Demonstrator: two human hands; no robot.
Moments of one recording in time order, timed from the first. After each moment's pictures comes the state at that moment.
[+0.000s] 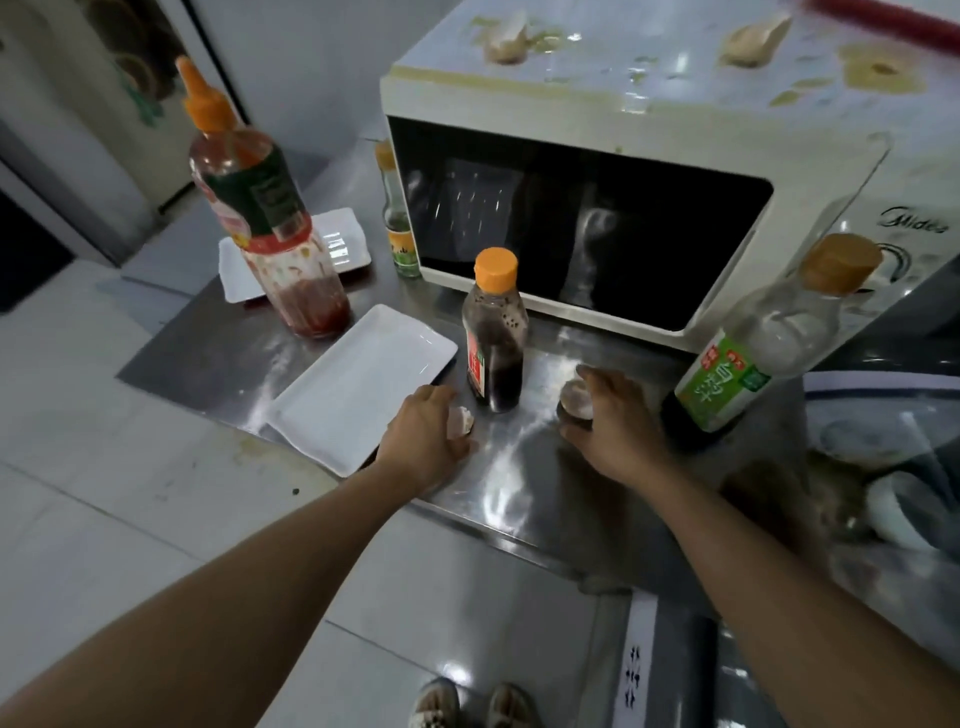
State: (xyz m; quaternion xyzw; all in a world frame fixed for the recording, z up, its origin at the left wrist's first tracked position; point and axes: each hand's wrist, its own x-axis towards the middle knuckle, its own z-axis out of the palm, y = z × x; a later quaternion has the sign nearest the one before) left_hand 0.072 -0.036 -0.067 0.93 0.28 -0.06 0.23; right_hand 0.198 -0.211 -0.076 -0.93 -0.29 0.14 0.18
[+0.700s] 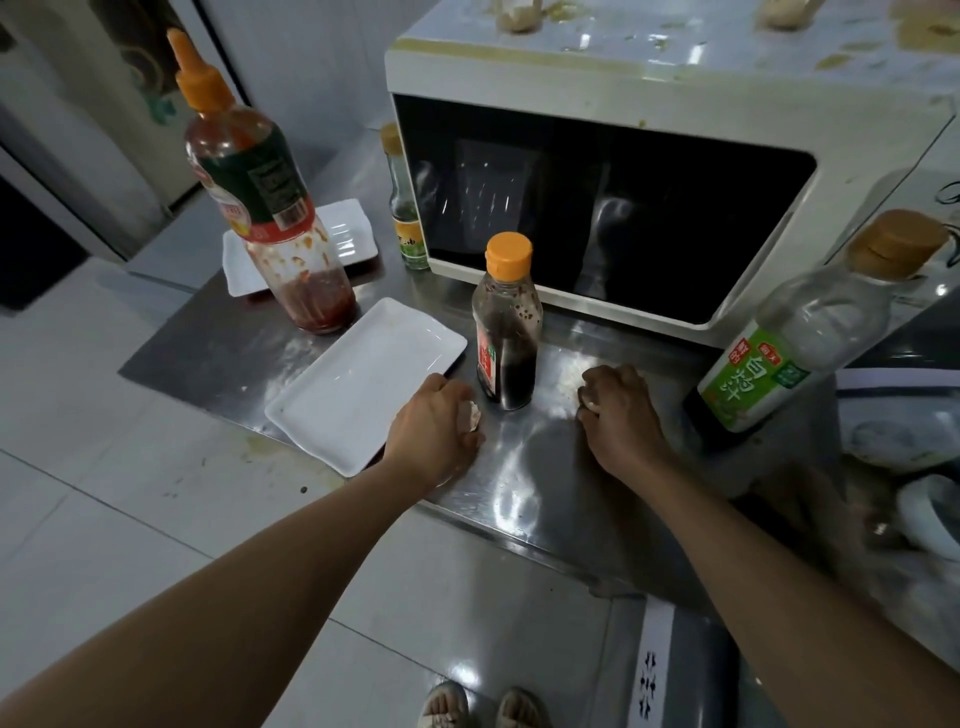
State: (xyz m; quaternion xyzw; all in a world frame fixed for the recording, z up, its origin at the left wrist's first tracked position) left_hand 0.075 -0.035 -0.069 0.94 0.26 -0.02 0.20; right_hand 0.201 -0.198 -0.097 -0.93 -0.28 0.10 0.23
